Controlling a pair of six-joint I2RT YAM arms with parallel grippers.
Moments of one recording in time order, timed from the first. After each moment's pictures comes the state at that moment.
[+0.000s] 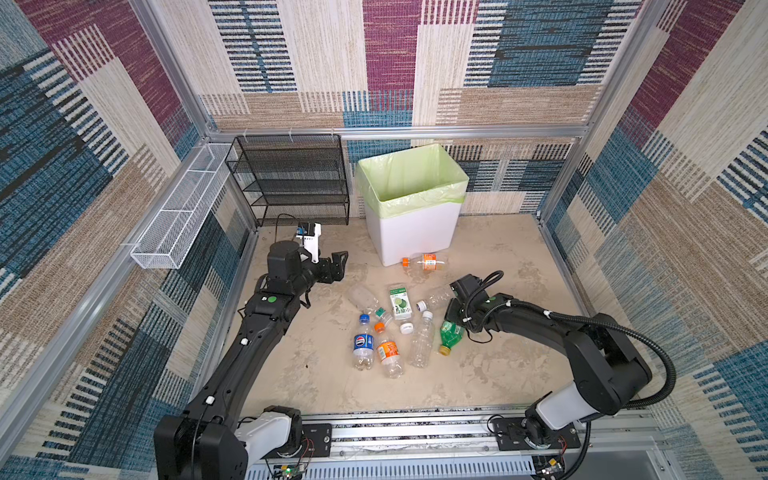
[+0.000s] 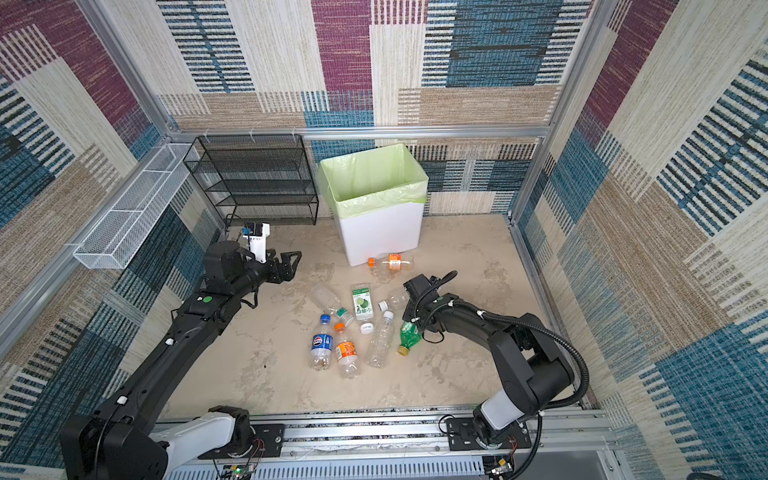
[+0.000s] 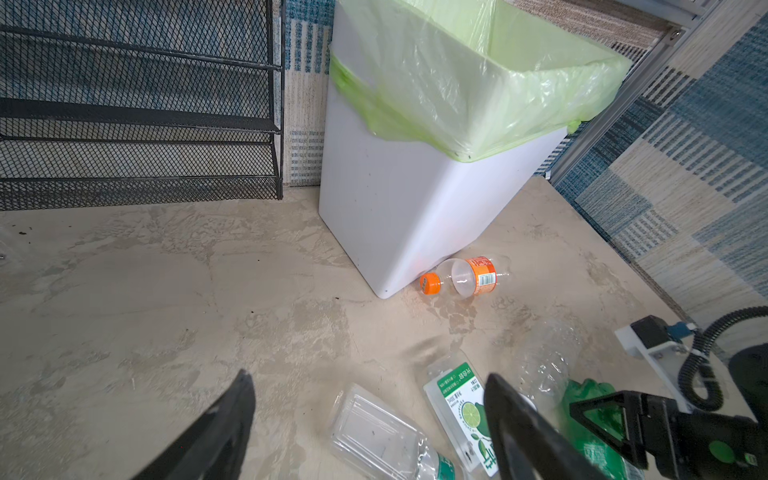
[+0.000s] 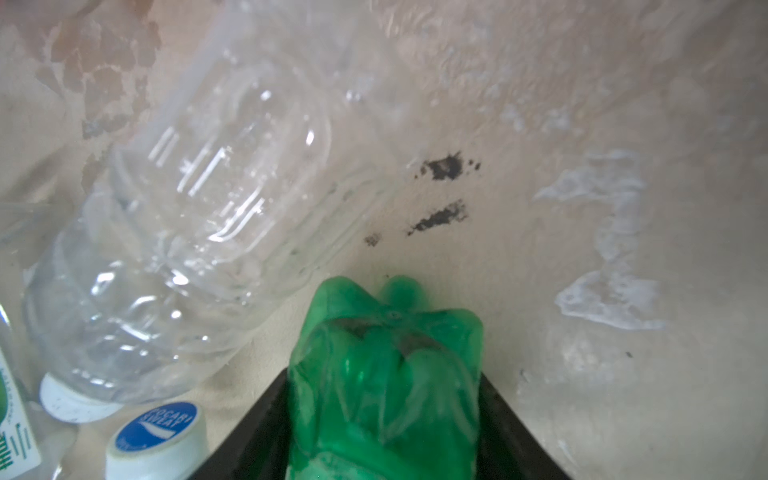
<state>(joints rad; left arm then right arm) -0.17 1.16 0.97 -0.19 0.23 -0.16 0.52 1.54 0.83 -0.41 0.16 0.84</state>
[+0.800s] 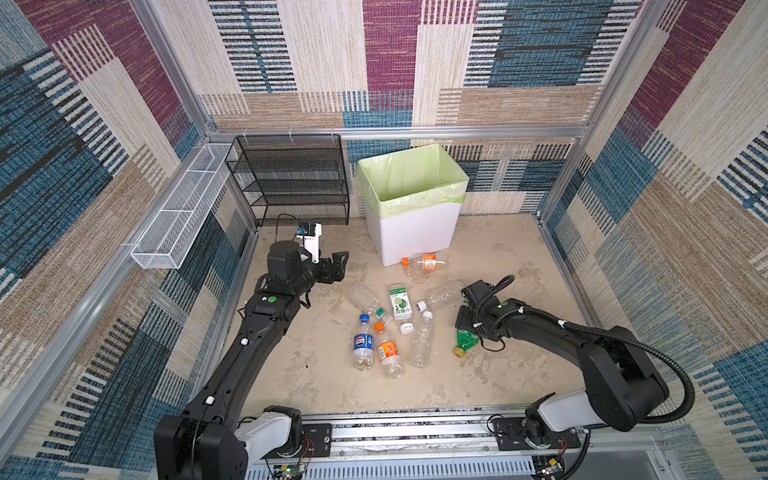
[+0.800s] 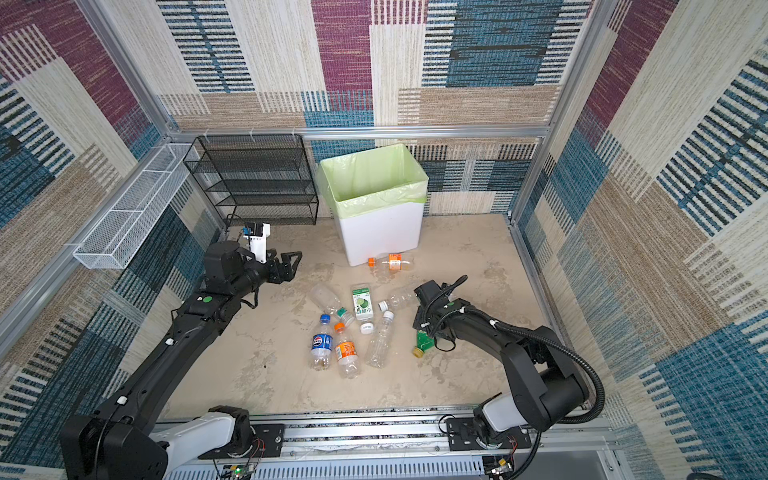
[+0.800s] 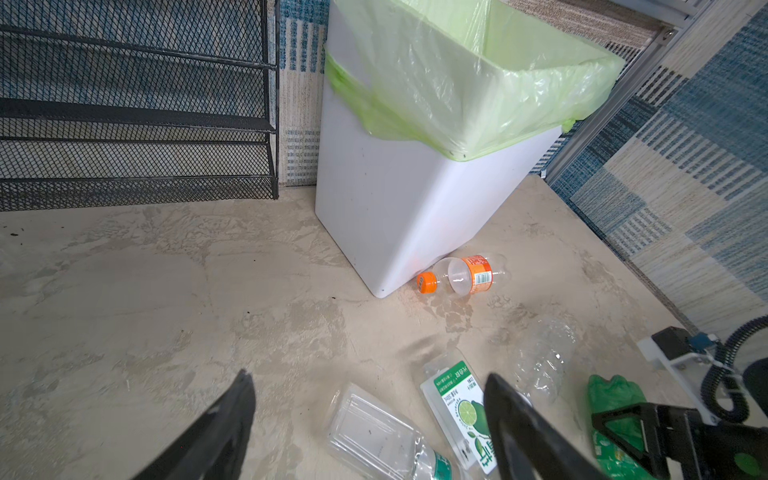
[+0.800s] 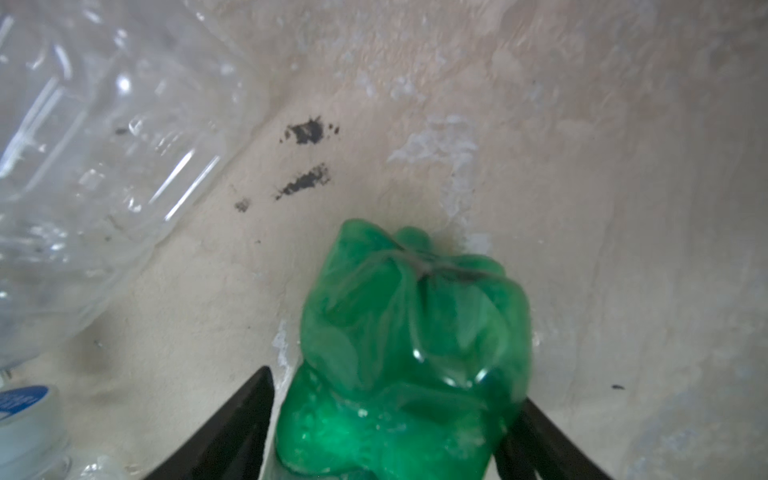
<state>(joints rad) -0.17 1.16 0.97 -0.19 0.24 -0.16 0.48 1.45 0.75 -0.50 0.19 0.79</state>
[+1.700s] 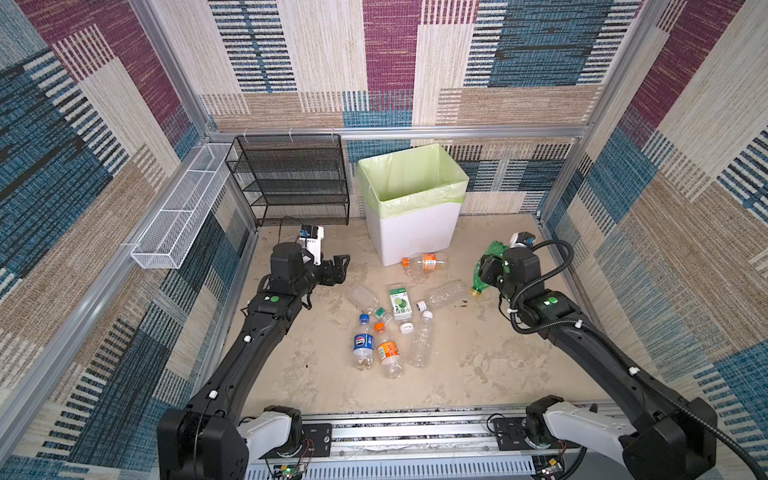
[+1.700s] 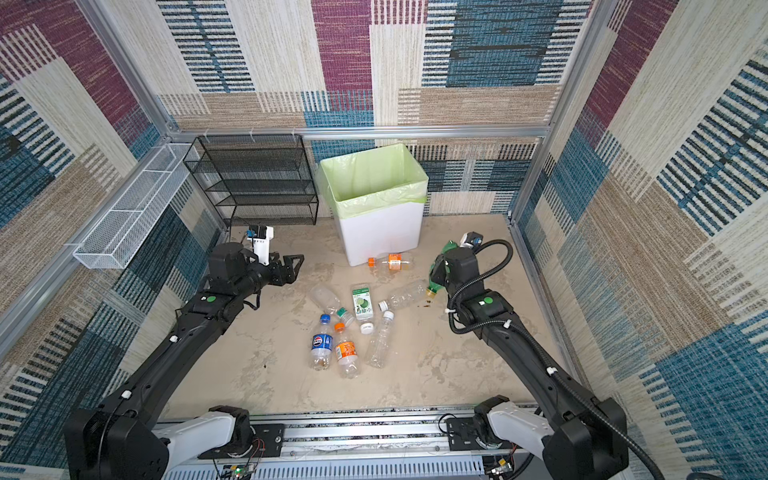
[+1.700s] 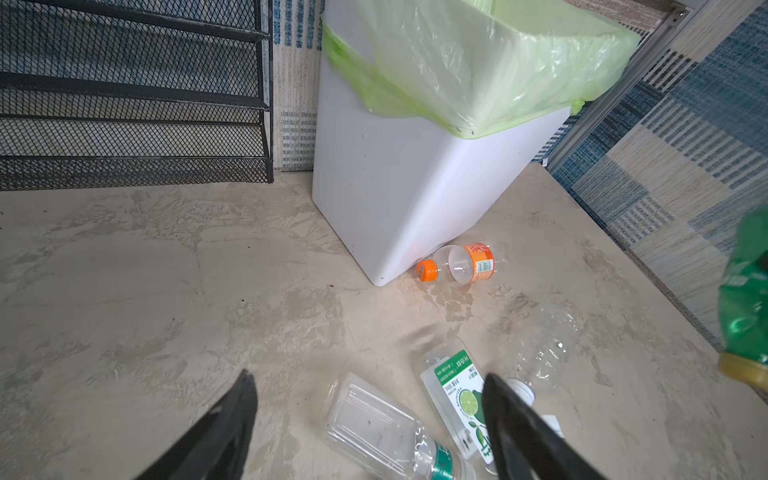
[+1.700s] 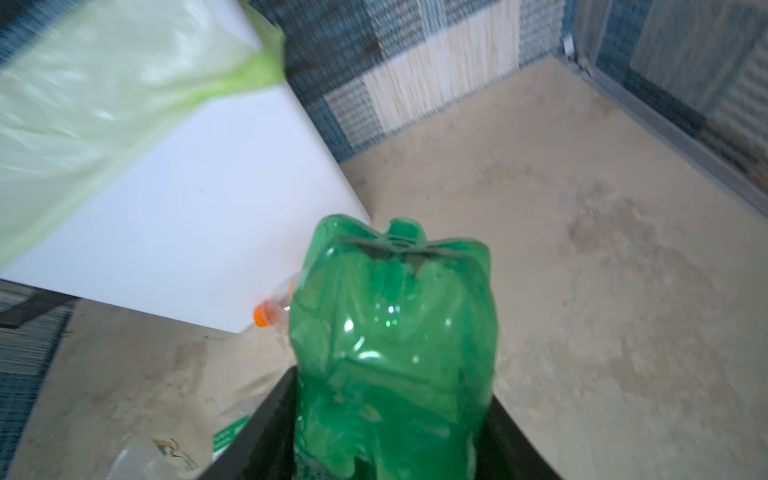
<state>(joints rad) -0.18 1.17 0.95 -0.18 0.25 -0.17 0.38 1.09 0.96 -0.25 0.33 0.55</state>
